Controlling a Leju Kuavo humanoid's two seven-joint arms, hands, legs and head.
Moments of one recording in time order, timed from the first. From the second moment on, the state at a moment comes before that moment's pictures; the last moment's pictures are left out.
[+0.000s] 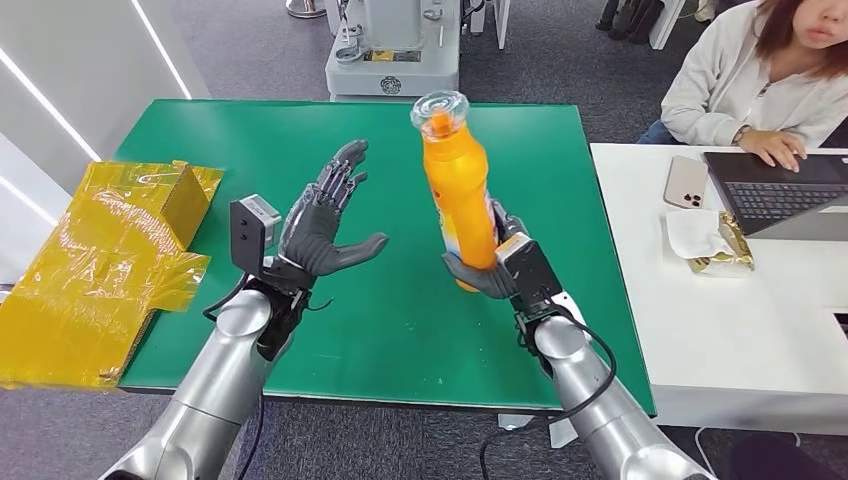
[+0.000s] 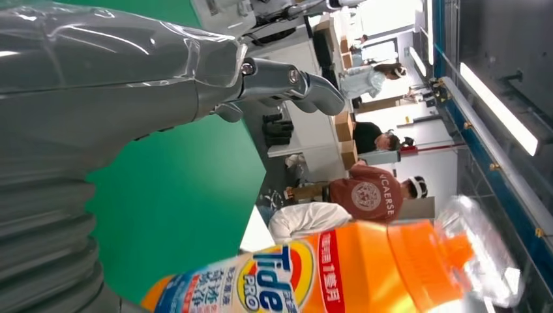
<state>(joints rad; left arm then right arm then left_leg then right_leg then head) -0.55 -0.09 -0.37 -0.97 0.14 -0.20 -0.48 -0.56 0.03 0.48 -0.95 0.05 -0.03 -0.51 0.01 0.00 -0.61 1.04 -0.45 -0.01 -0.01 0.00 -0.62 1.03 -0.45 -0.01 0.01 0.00</state>
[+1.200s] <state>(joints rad) -0.74 -0.11 -0.41 -0.76 0.51 -0.45 -0.16 -0.70 0.18 0.63 -0.62 0.29 -0.20 -0.45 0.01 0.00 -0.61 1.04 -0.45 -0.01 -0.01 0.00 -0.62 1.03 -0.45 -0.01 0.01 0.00</state>
